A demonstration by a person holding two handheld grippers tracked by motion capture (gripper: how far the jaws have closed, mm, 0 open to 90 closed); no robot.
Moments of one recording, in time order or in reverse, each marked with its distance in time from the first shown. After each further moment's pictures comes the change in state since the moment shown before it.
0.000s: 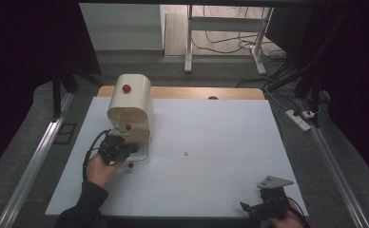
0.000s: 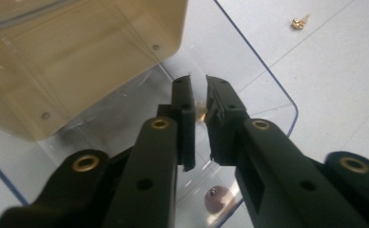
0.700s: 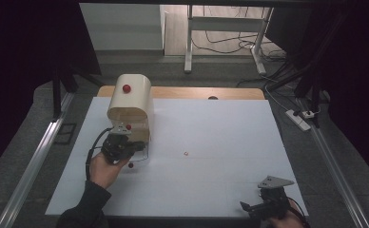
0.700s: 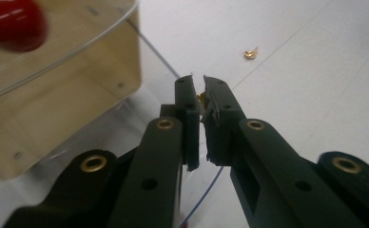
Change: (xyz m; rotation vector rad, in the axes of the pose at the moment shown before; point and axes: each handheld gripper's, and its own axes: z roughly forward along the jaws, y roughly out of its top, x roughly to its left) left arm -0.019 0.015 -0.015 -0.066 -0.058 0.042; right arm 0.000 0.000 -0.001 -0.001 0.001 0.005
